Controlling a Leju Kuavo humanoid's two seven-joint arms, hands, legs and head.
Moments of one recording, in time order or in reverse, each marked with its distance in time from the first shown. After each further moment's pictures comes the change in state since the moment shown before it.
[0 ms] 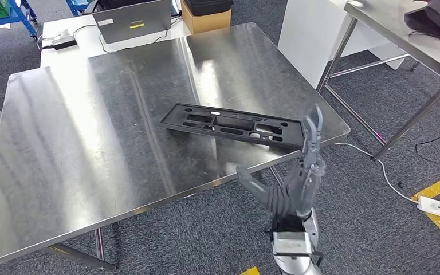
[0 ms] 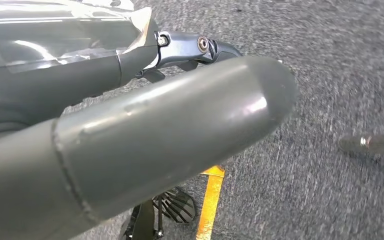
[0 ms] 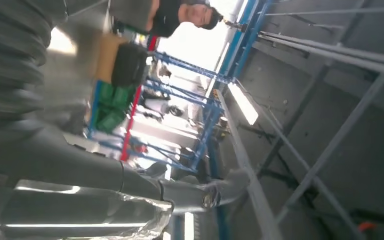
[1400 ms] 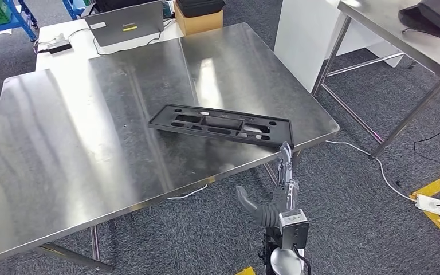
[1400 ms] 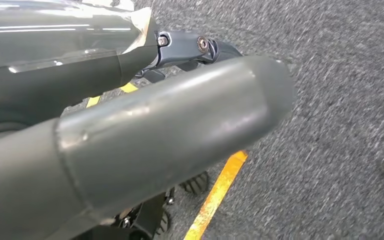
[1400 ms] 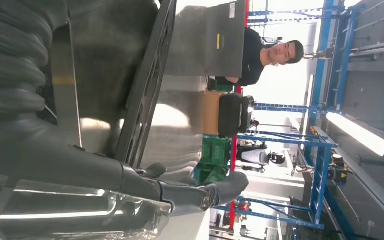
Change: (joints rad) left arm -0.004 -0.071 0.132 0.002 0.127 0.045 0.016; right arm 0.067 0.050 -0.122 0.316 -0.246 0.191 -0.029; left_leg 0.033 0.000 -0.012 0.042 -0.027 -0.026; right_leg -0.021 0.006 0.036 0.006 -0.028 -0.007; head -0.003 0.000
